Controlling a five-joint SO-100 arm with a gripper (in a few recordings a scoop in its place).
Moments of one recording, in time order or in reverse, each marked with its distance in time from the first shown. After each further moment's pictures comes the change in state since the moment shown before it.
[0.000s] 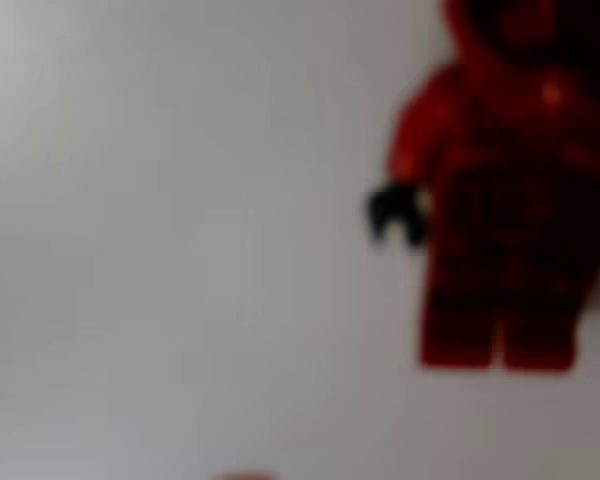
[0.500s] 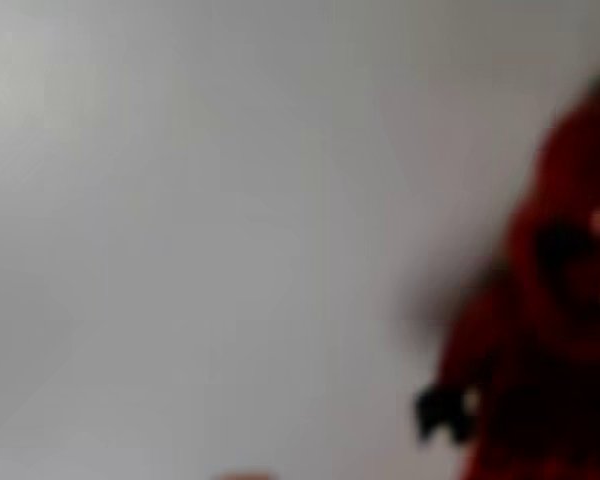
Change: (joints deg) arm 3.3 -2.3 1.1 -6.4 -3.1
